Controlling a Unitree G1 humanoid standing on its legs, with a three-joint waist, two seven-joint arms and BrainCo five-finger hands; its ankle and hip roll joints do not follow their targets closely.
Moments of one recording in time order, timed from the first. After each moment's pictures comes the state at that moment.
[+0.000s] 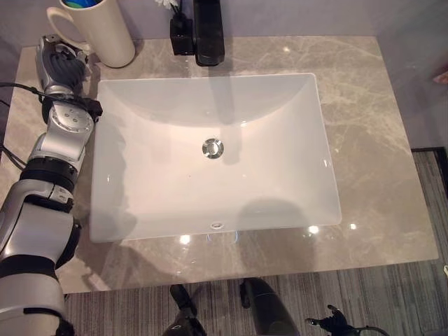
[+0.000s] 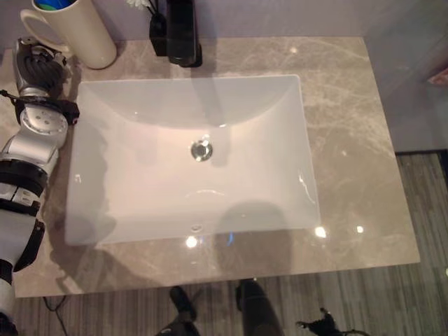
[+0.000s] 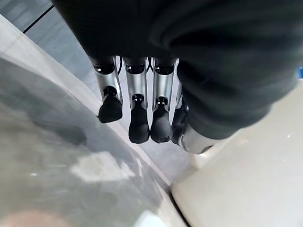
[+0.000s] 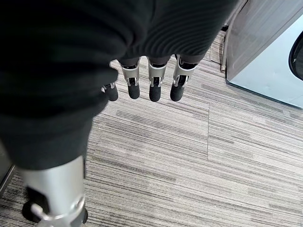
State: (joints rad) left arm -1.16 0.80 -0.49 0.95 -0.25 -0.10 0.49; right arm -0.01 -0.32 0.32 1.24 0.07 -0.05 -0.26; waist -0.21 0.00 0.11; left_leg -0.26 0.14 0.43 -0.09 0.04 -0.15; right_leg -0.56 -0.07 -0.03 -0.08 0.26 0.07
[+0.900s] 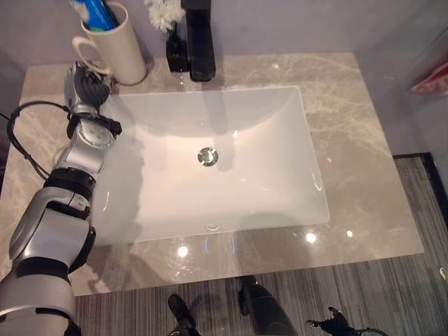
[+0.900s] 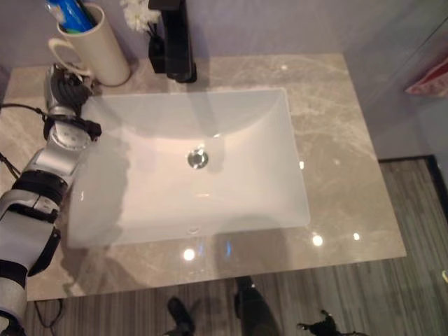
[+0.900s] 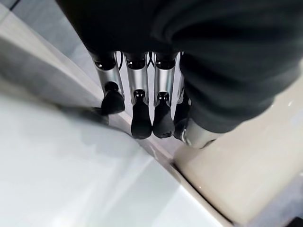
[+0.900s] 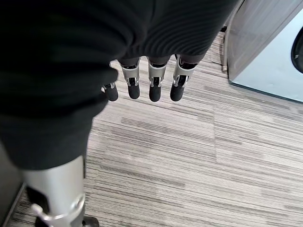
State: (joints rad) left arm -1.07 0.73 -0.50 0.99 -0.18 -0.09 0.50; right arm -0.01 -0.32 0.29 1.26 0.07 -0.04 -0.27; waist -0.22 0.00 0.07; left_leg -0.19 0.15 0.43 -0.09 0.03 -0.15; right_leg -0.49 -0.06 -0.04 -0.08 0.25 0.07
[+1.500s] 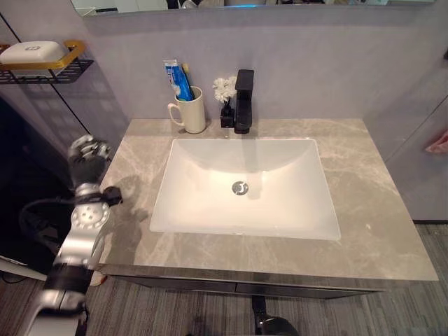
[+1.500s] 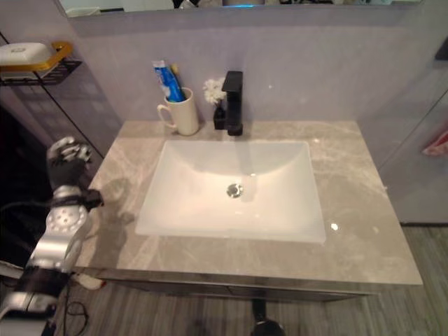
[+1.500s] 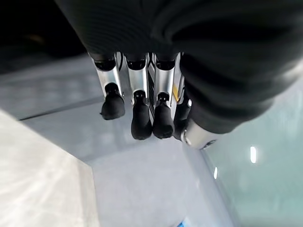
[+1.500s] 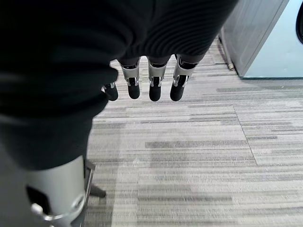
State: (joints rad) left arm -0.13 0.54 0.03 0.15 -0.35 -0.20 0.45; right arm 0.07 -0.37 0.04 1.35 0.12 0.02 -0.23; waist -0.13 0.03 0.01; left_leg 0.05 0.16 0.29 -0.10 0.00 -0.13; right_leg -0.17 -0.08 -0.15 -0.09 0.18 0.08
